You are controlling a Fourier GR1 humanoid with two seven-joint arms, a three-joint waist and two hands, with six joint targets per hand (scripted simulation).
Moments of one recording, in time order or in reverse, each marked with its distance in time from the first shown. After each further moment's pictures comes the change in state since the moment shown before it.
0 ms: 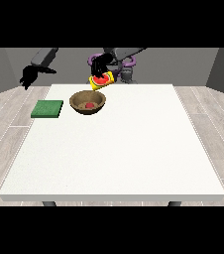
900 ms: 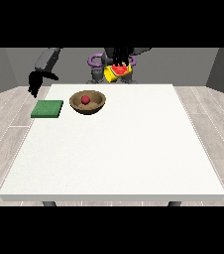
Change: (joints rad) left arm 0.086 0.048 0.282 -0.190 0.109 0.081 -0.099; right arm 0.030 -0.012 -0.024 0.054 -0.044 0.023 0.070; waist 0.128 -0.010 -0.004
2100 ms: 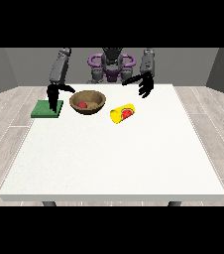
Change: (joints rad) left arm 0.277 -0.048 0.565 0.015 1.020 0.076 -0.552; right arm -0.048 0.193 0.096 -0.146 0.012 -0.112 0.059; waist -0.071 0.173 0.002
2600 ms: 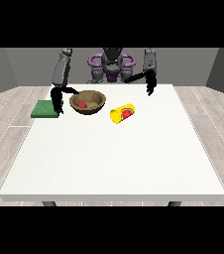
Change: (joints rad) left arm -0.011 0.013 -0.002 -0.026 0.043 -0.055 -0.001; right arm 0.024 0.017 -0.001 0.081 -0.002 0.020 -0.093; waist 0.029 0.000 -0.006
